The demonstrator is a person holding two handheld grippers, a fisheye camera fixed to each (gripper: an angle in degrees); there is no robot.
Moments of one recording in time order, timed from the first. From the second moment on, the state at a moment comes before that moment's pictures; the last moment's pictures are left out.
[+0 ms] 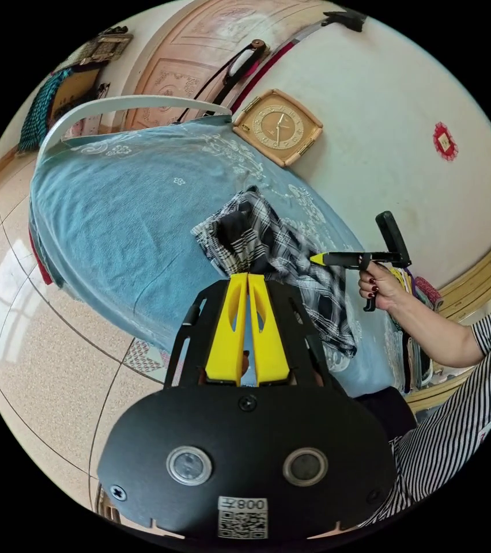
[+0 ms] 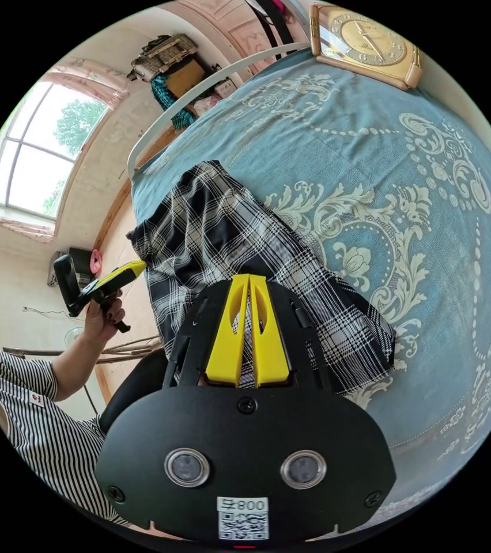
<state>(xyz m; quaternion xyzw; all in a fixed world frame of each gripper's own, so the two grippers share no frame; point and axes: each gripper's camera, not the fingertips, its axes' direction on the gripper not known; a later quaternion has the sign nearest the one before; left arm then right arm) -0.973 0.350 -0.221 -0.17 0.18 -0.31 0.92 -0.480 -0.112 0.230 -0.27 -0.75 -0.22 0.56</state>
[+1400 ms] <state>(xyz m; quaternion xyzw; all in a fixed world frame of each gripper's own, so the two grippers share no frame) -0.668 0.229 -0.162 -0.38 0.33 0.06 0.86 -0.240 -0.011 0.447 -0.39 -0.76 0.05 0.52</state>
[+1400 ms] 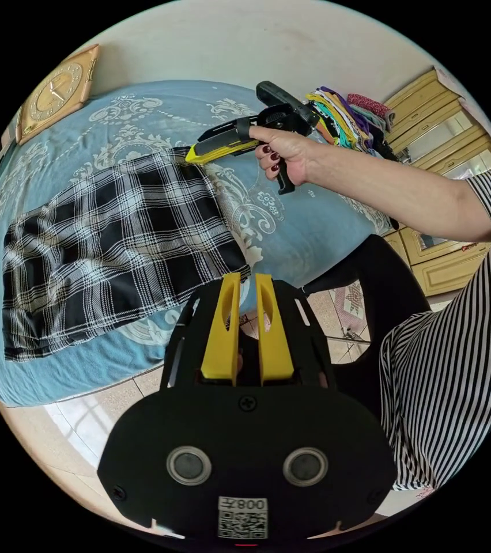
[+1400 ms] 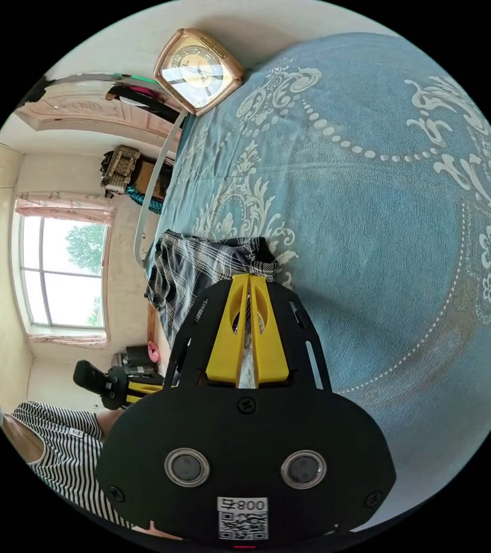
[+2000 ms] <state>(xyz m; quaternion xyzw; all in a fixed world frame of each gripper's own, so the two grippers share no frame) -0.679 0.227 -0.175 -0.35 0.28 0.12 0.88 -0.135 0.073 0.417 -0.49 -0.81 0.11 0.31</state>
